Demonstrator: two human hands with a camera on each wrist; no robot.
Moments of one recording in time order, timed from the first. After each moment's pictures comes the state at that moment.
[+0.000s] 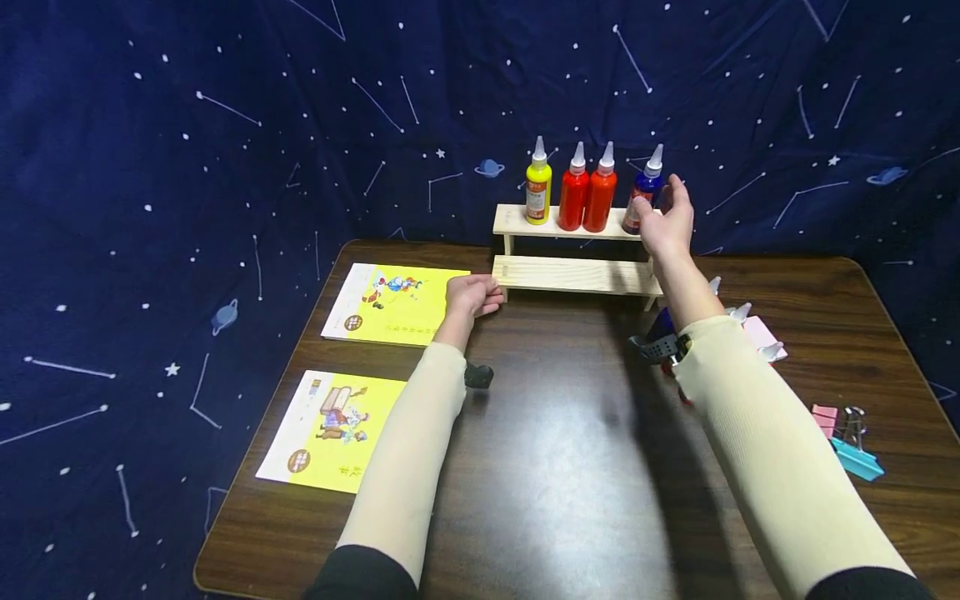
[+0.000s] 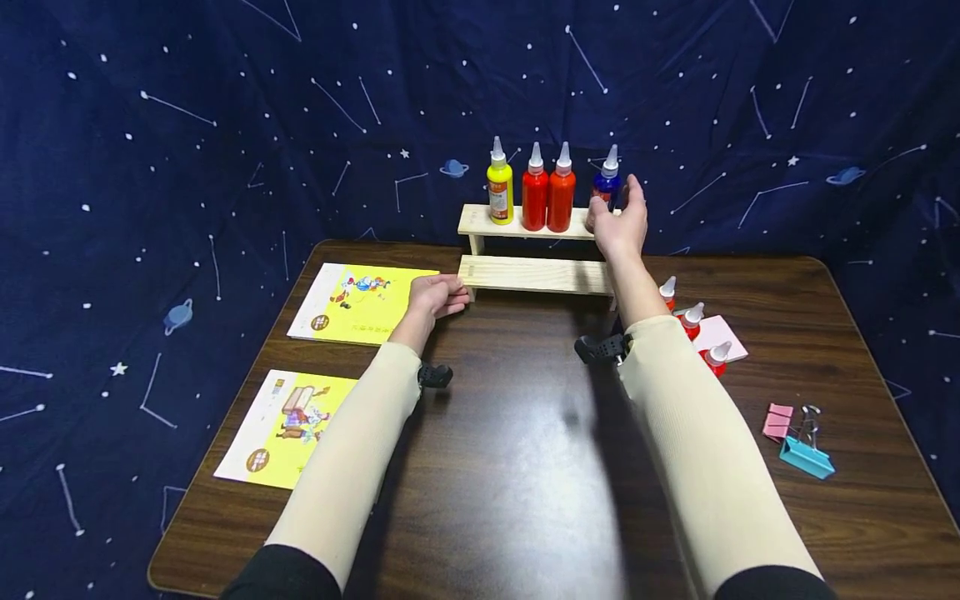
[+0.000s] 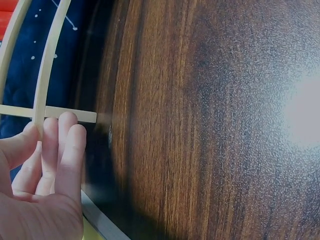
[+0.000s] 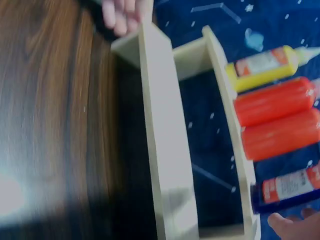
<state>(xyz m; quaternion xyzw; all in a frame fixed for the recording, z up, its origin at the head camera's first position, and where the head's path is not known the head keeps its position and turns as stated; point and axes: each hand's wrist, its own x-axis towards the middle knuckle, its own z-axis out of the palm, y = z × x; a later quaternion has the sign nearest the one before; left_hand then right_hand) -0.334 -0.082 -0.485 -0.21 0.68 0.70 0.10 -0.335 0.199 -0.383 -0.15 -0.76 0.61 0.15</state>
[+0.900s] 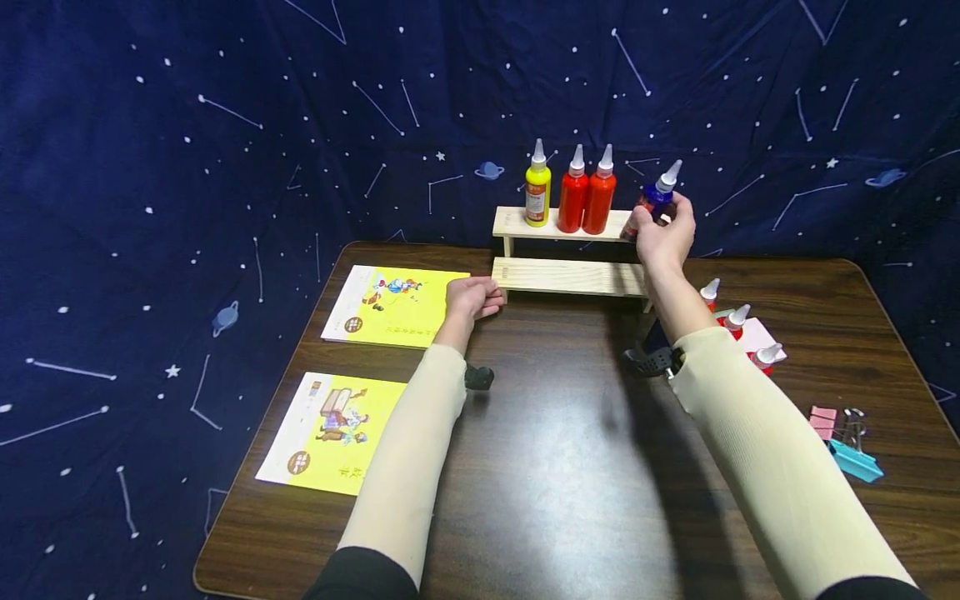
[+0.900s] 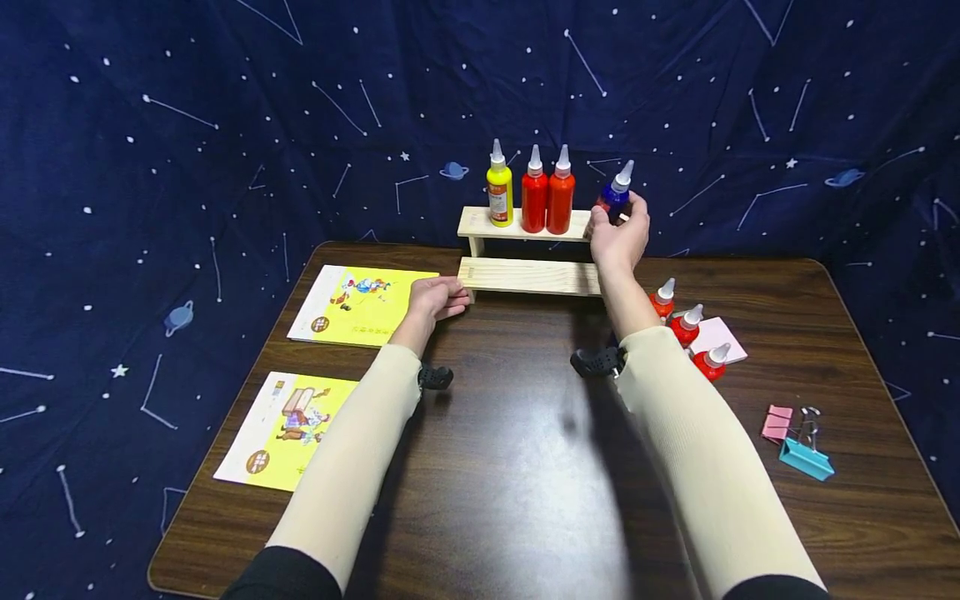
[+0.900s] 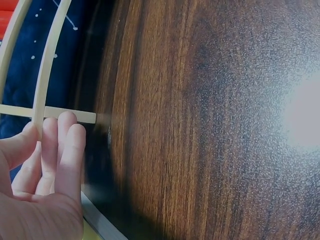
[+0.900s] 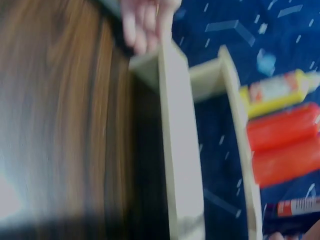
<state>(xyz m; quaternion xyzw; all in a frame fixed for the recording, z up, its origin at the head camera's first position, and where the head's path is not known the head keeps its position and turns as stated) -0.336 -0.081 -0.487 -0.21 0.68 0.69 0.10 -0.326 0.188 -0.392 -0.20 -0.74 0.61 0.22</state>
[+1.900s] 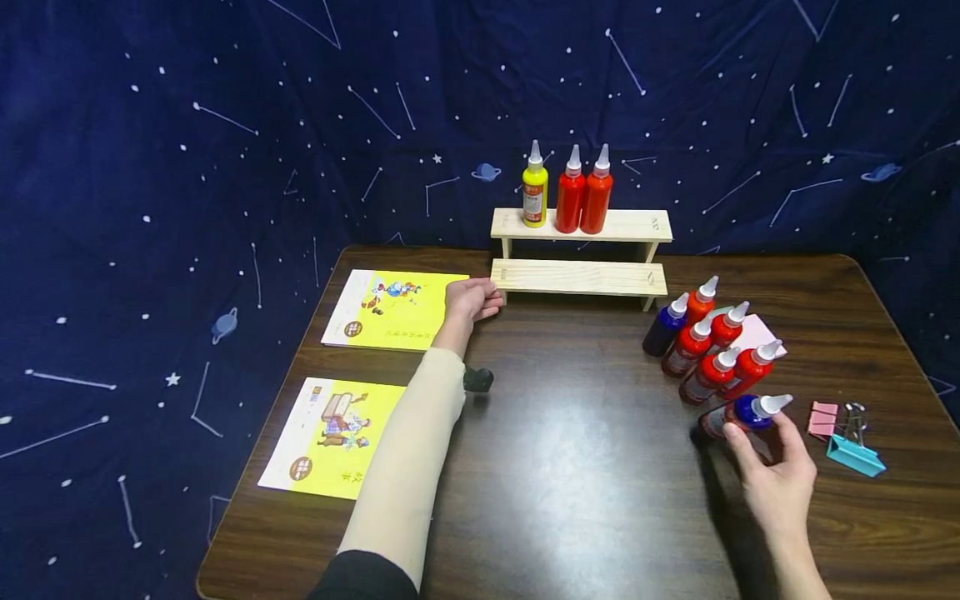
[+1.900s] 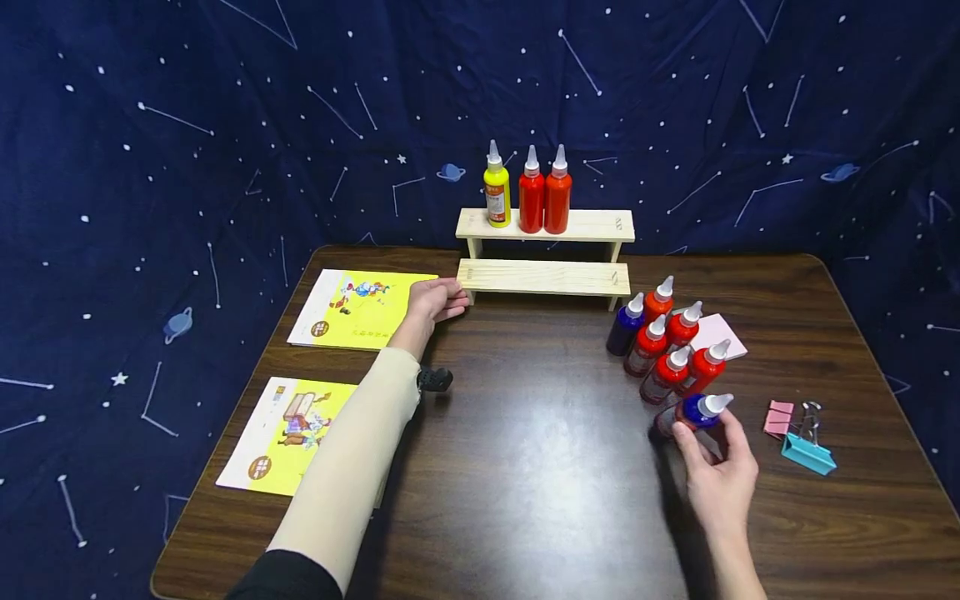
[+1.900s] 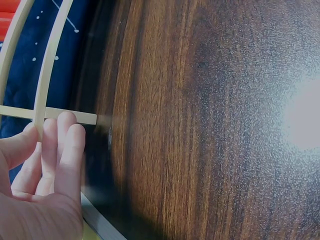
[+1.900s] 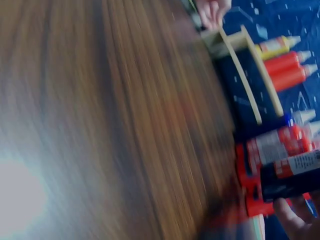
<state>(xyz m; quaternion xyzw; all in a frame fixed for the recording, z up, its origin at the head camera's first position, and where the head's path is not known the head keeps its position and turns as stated) -0.336 -0.083 -0.486 -0.21 0.67 0.70 0.12 -0.053 0.249 -0.494 -0.15 -0.77 0.54 0.30</state>
